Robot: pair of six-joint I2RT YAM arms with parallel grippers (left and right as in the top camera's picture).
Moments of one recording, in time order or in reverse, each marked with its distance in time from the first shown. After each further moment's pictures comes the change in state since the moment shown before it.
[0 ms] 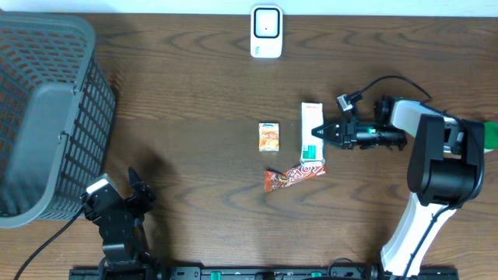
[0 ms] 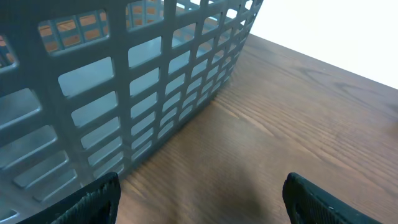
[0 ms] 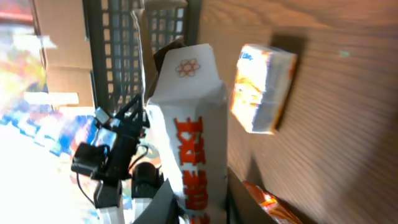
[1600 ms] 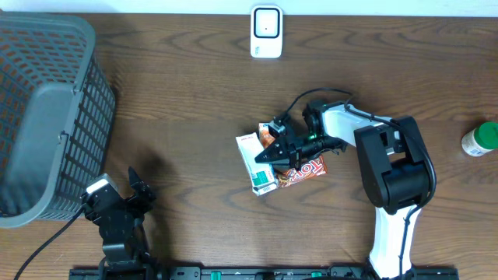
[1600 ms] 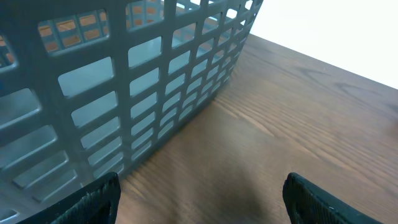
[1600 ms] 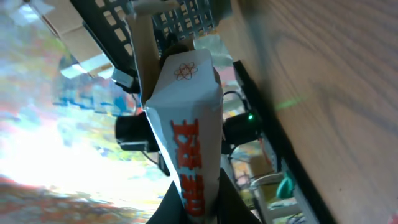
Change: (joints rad) left arm 0.000 0.000 0.000 0.000 0.000 0.000; right arm 0.414 0.001 0.001 -0.026 -0.133 0.467
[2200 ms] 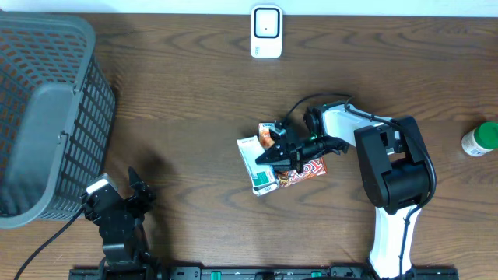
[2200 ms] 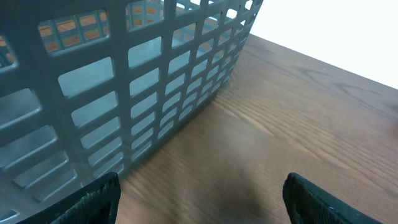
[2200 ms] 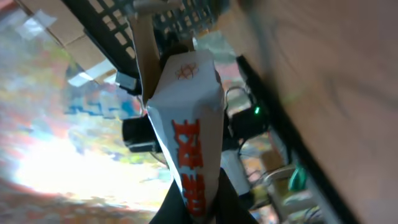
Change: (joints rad) left arm 0.000 0.000 0.000 0.000 0.000 0.000; right arm 0.000 0.000 0.001 -0.018 -0.003 0.005
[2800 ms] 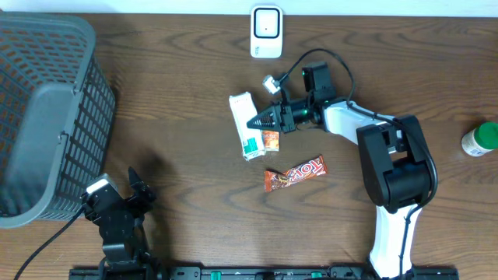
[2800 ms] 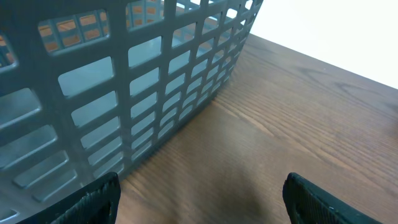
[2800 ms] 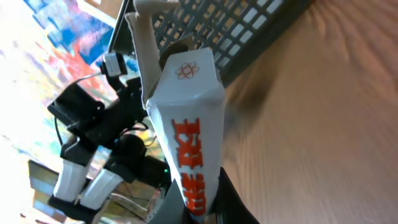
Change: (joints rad) left arm 0.000 0.000 0.000 0.000 0.000 0.000; right arm -0.021 0.004 0.032 1.124 -0.002 0.175
